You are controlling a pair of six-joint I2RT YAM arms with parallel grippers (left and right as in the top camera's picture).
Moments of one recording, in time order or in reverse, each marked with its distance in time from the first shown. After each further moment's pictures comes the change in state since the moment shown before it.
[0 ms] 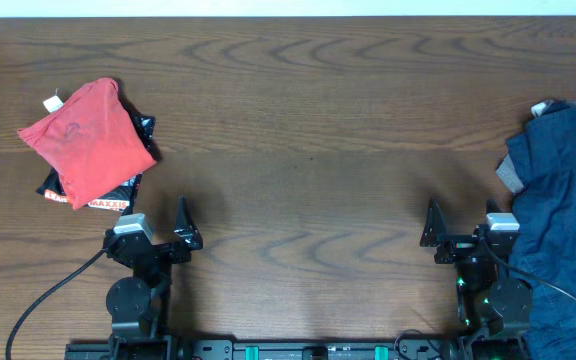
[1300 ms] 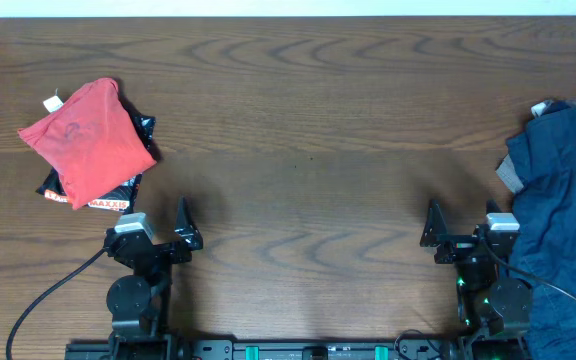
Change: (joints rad) left arm 0.000 0.016 0.000 0.000 0.000 0.000; right arm 0.000 0.000 0.000 0.000 0.000 0.000
